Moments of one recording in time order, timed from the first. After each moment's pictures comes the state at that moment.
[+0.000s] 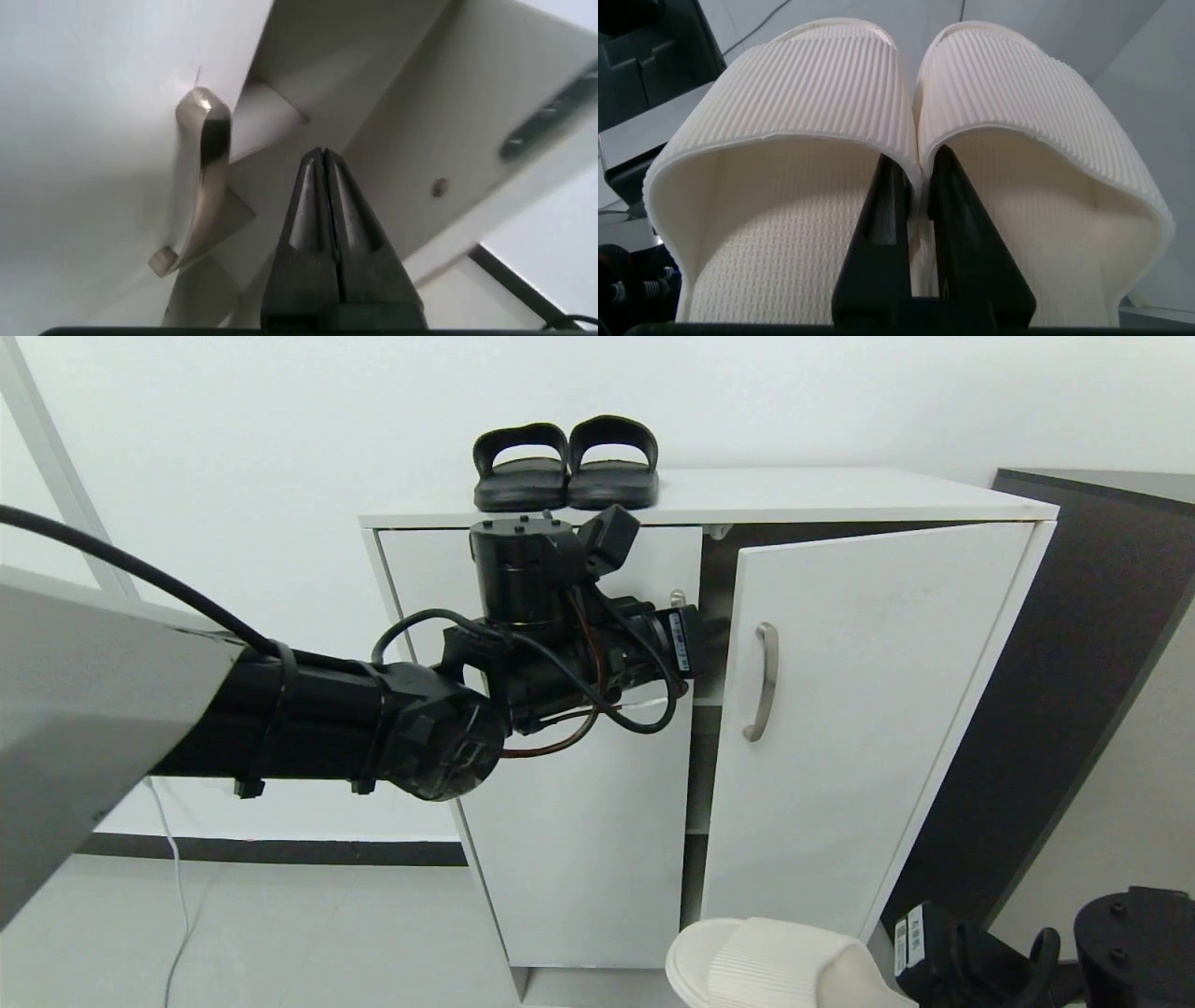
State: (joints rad) left arm -0.63 1.98 -1.36 -0.64 -0.32 -0.36; right arm 0.87 1.48 -0.22 -0.81 0.22 -0.05
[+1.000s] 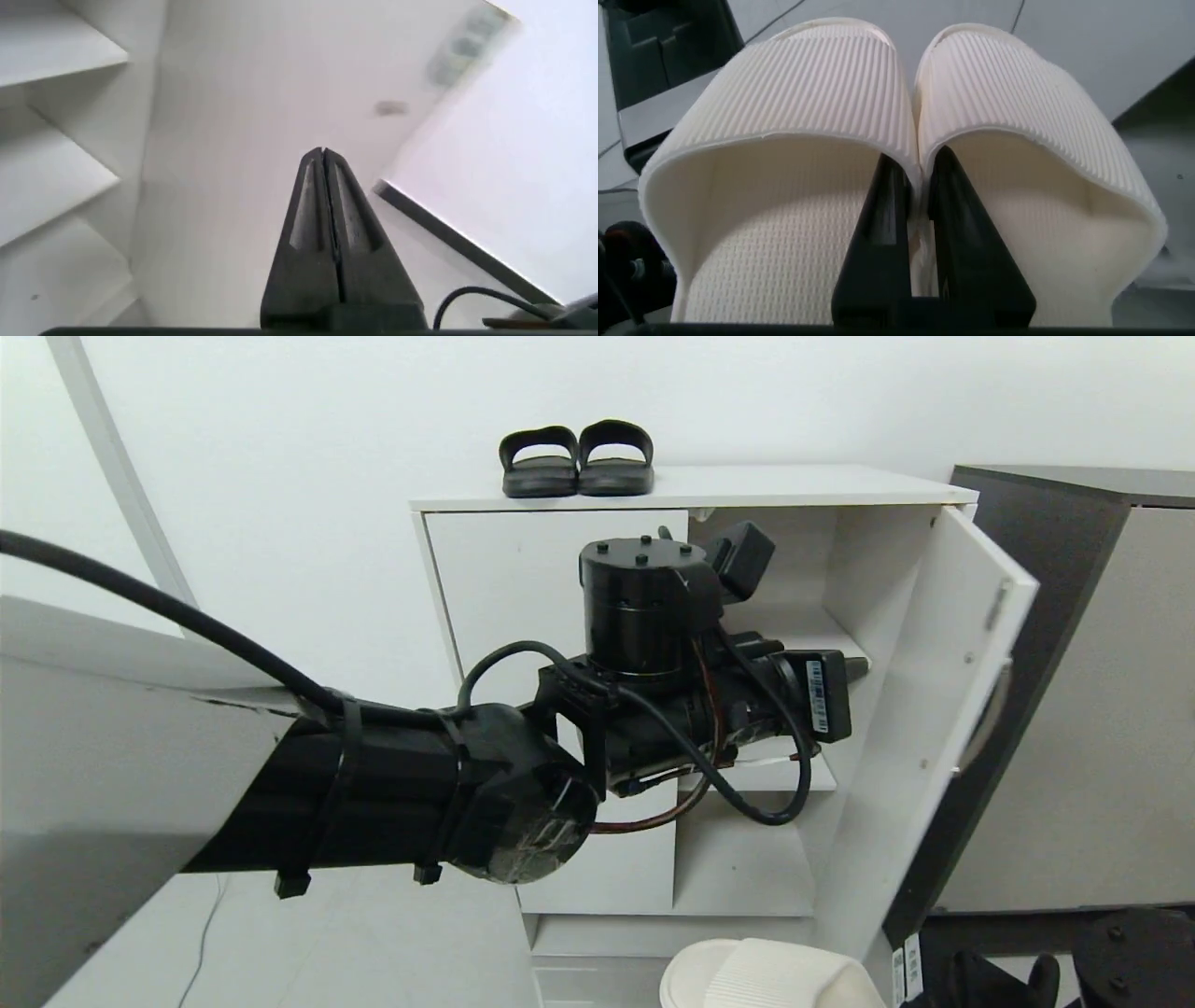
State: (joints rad) left arm -0.84 2.00 -1.38 -0.65 -0.26 -0.39; right arm 0.90 1.48 -0.20 -0.82 0.22 -0.05
